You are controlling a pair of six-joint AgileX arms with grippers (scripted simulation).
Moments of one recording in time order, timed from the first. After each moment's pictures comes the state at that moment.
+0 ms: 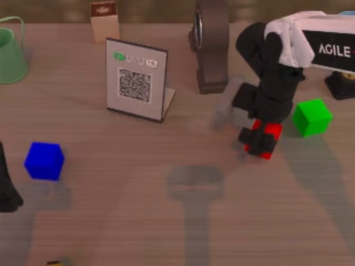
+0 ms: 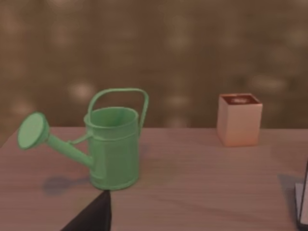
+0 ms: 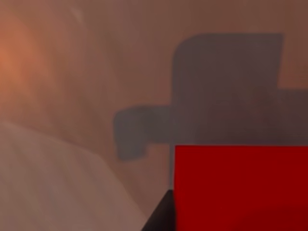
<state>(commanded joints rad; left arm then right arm) 0.00 0.00 0.00 0.00 0.00 0.00 0.41 2.28 1.71 -0.98 -0.01 -0.67</state>
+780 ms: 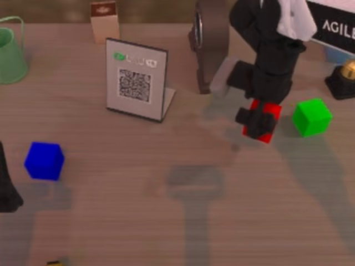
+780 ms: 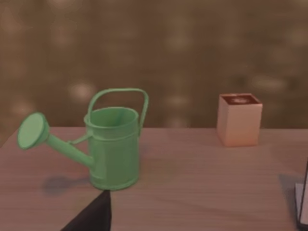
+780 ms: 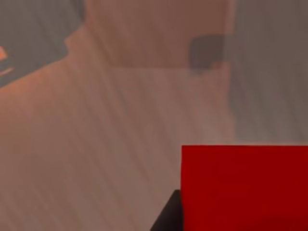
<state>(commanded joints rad) 0.00 0.00 0.00 0.00 0.00 0.00 0.45 2.25 1.87 -1.20 -0.01 -0.67</state>
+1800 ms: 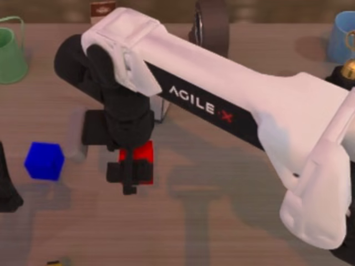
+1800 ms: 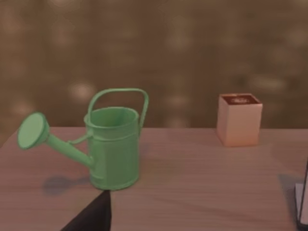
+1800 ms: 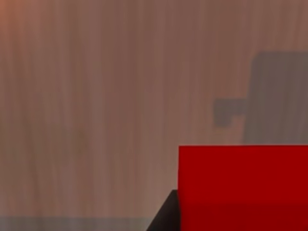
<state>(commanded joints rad) 0.00 0.00 0.00 0.00 0.00 0.00 0.92 2.56 2.52 -1.51 0.00 -0.64</state>
